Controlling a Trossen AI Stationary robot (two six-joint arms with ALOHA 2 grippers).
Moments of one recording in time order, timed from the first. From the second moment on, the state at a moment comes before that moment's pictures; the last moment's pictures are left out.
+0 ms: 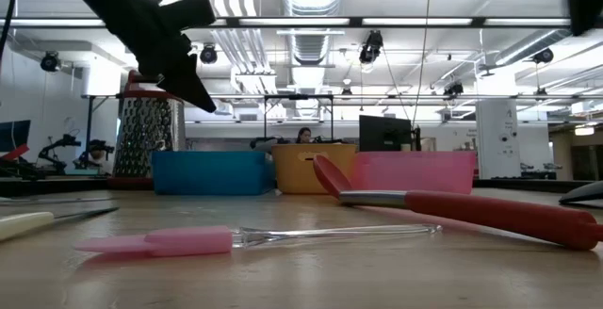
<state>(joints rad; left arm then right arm) -0.19 1.25 0.76 -0.41 -0.66 -0.25 0.64 1.80 1.59 -1.55 0.21 1.32</state>
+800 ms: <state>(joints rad) -0.19 1.25 0.66 -0.36 -0.66 -0.24 0.84 1.55 0.94 -1.13 0.12 1.94</state>
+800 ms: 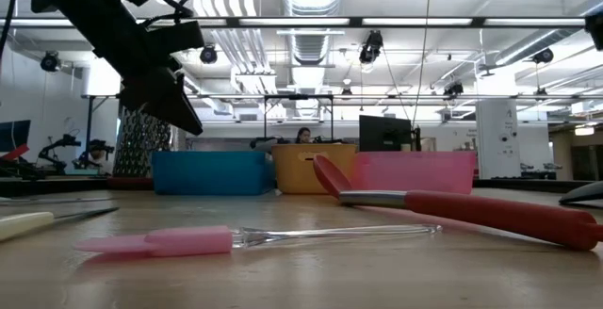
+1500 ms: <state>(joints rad) -0.19 1.25 0.66 -0.37 -0.66 -0.24 0.84 1.50 0.64 -0.82 0.19 1.98</state>
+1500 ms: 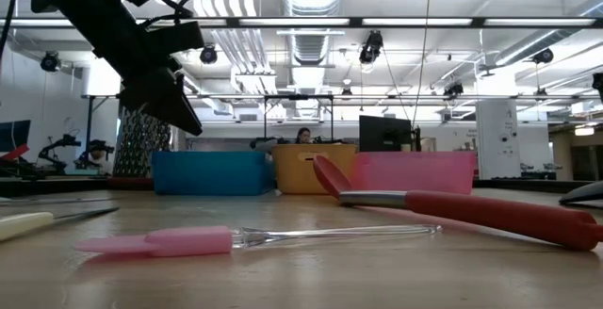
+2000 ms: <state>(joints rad) -0.19 1.25 0.66 -0.35 -0.66 -0.24 0.84 1.49 0.79 -0.81 0.50 1.73</state>
